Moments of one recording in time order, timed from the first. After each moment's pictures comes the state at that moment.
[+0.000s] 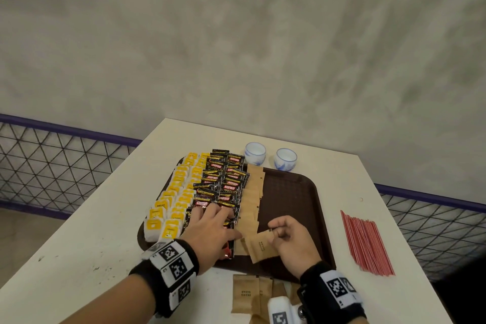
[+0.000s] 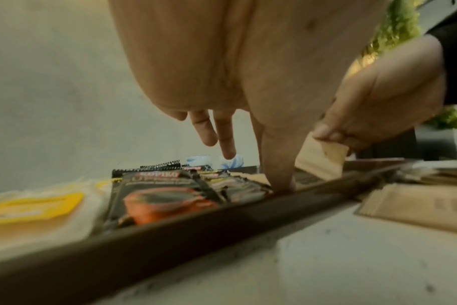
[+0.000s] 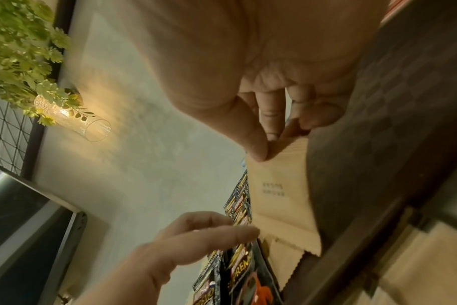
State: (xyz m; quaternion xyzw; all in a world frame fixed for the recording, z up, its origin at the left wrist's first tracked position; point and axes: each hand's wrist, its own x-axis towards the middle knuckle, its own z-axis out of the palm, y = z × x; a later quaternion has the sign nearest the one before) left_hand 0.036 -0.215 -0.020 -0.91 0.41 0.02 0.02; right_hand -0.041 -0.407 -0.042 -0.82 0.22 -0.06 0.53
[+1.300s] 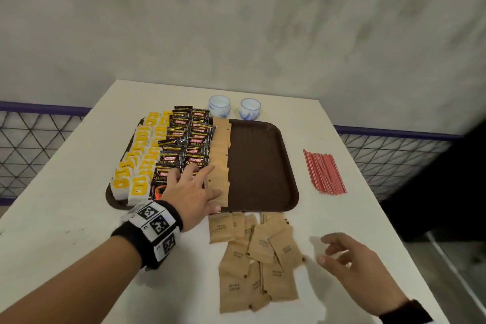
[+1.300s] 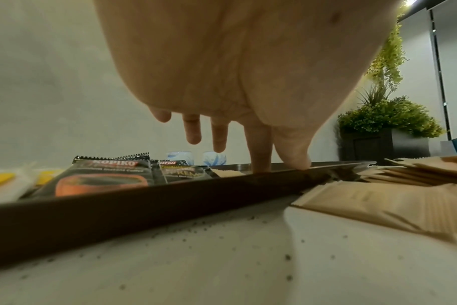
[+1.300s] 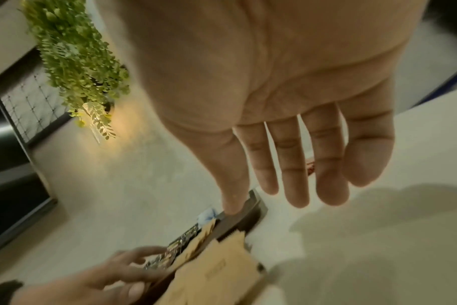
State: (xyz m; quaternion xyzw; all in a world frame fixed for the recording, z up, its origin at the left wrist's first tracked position) left_hand 0.007 -0.222 -0.031 -0.90 0.43 0.00 0.05; right_hand -0.246 -0.436 -0.008 -0.88 0.34 0.05 0.34
